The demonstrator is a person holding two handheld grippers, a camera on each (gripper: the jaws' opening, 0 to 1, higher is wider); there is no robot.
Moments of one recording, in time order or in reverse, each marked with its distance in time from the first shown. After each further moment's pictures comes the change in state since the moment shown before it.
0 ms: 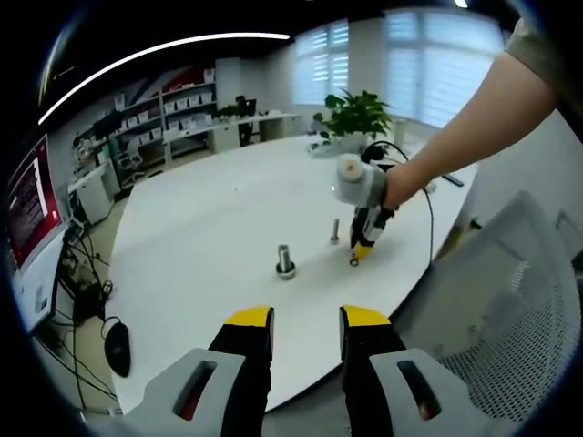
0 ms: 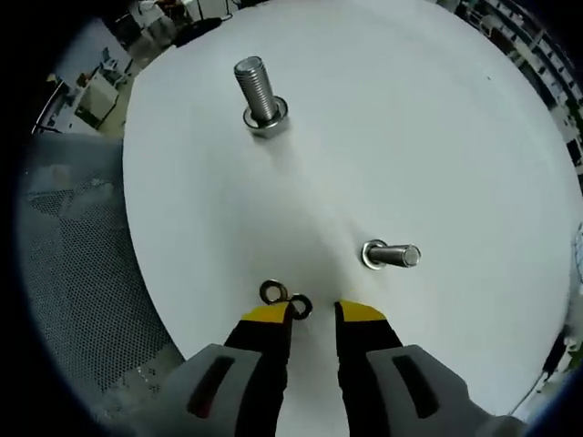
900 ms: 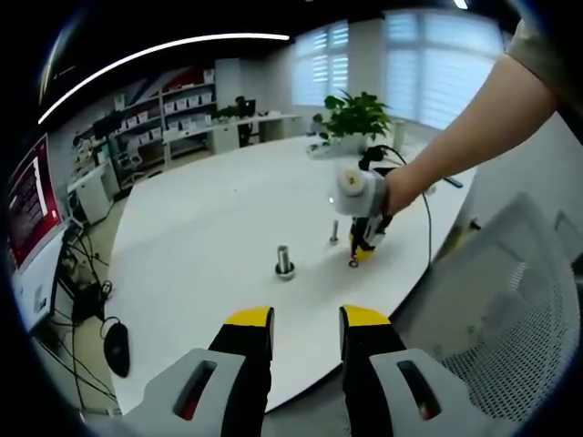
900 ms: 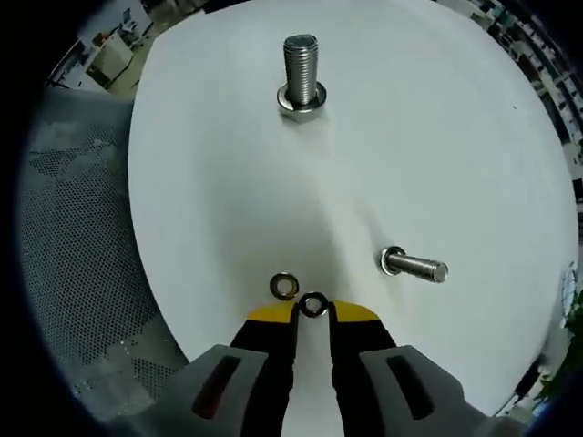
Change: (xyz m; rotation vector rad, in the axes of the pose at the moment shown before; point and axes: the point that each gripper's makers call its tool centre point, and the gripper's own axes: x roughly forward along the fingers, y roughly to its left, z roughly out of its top) left arm 0.000 0.000 0.001 0.000 -0.004 -0.002; right arm 0.001 0.007 -0.002 -0.119 0.072 -0.024
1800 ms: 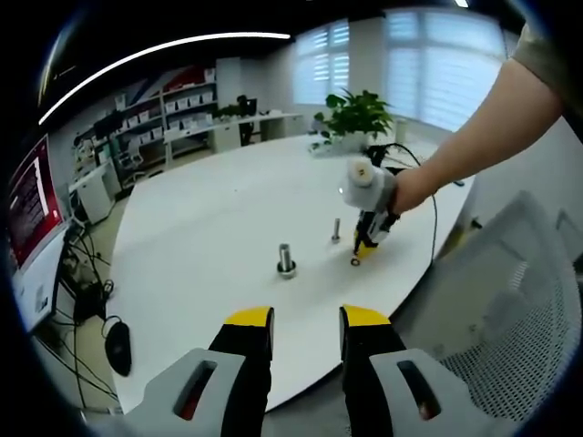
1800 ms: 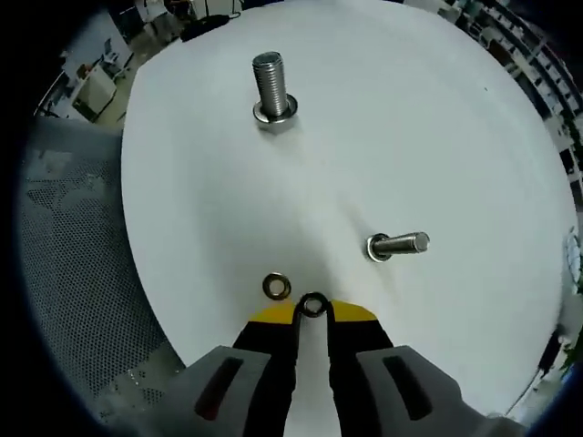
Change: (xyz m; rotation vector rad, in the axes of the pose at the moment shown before) left arm 0.000 0.001 -0.002 0.001 0.007 0.009; right arm -0.004 -0.008 -0.007 0.131 -0.106 -0.027
